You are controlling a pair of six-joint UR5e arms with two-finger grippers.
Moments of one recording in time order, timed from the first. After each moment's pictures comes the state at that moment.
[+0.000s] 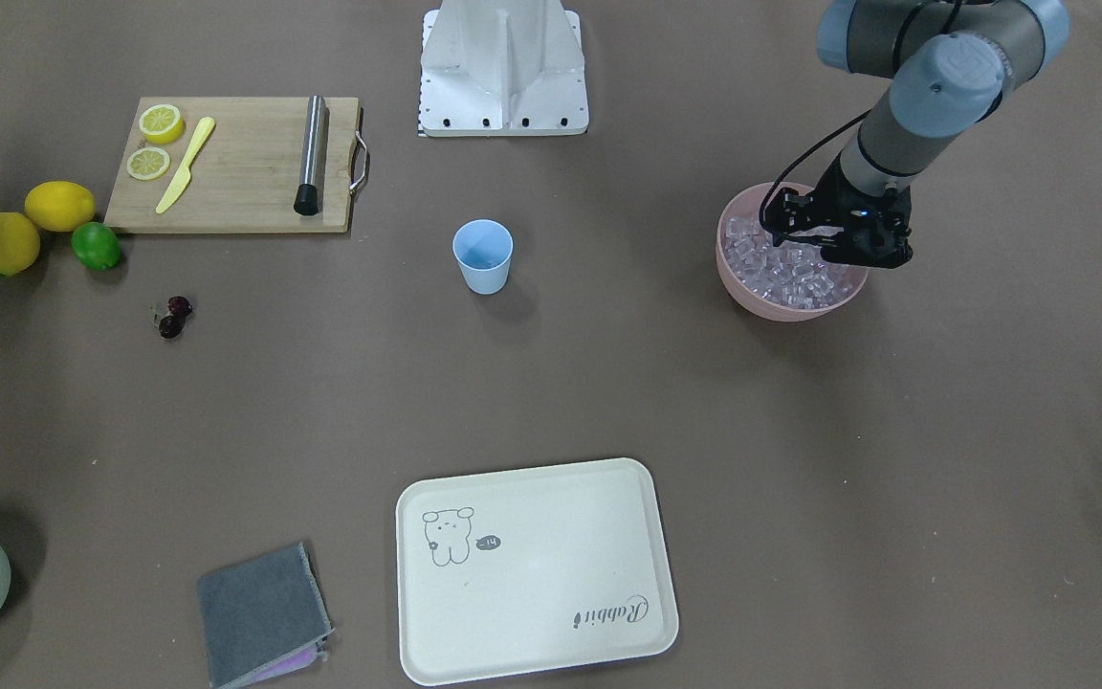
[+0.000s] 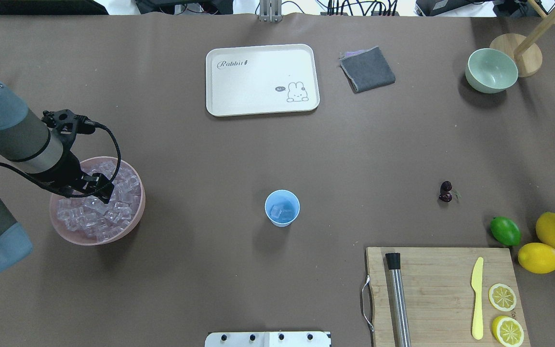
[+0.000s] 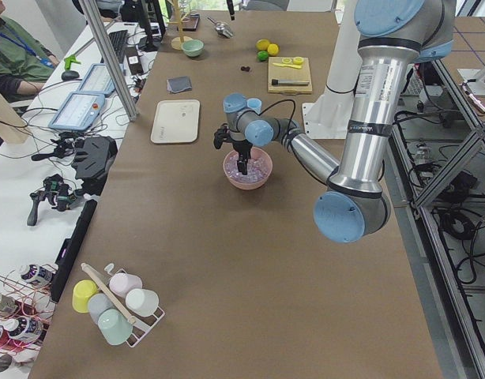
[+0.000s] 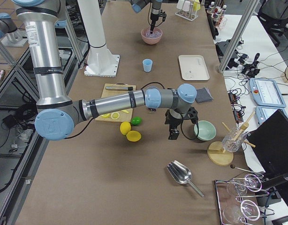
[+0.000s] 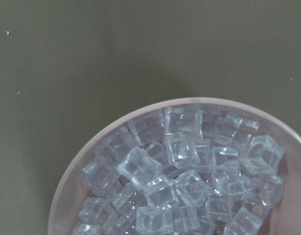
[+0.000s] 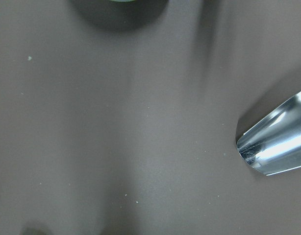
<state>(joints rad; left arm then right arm) -0.76 -1.75 -1.95 -1.57 -2.16 -0.78 1.38 -1.44 1.68 -1.79 2.31 -0.04</state>
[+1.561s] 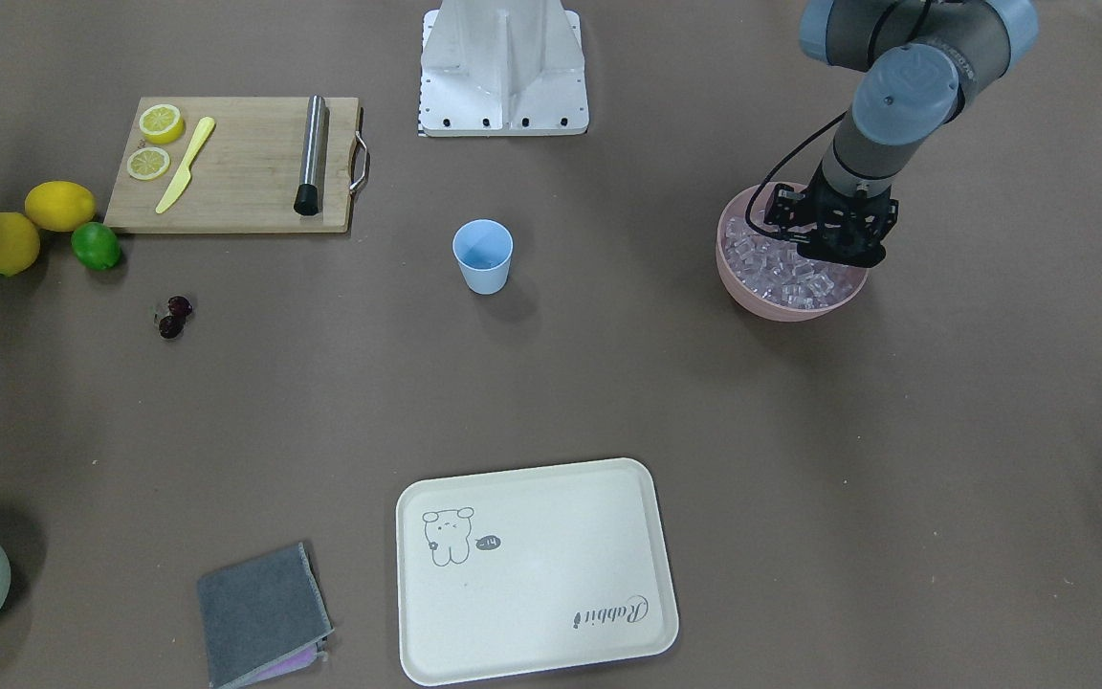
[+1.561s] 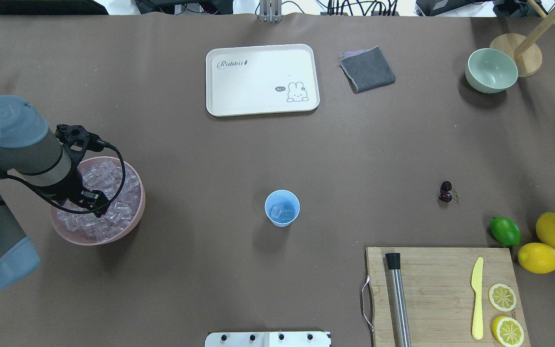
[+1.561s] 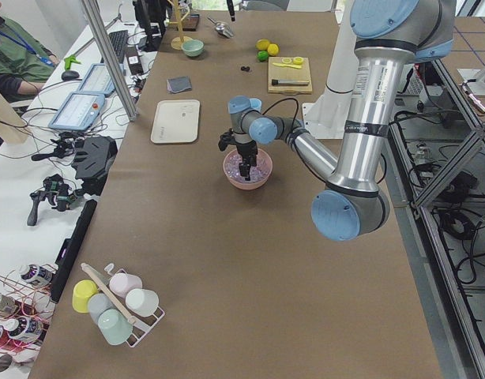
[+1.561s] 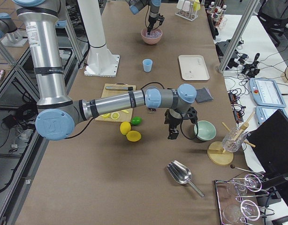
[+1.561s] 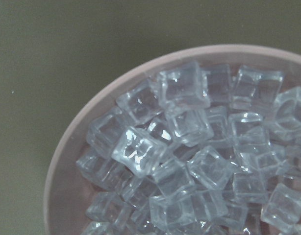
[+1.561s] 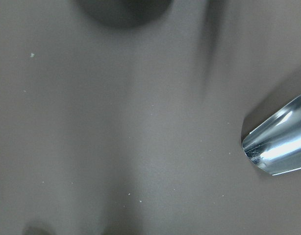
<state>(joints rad) -0.70 -1.75 -1.96 -1.44 -2.07 -0.65 1.36 -1.44 1.68 -1.79 2.32 -0.04</state>
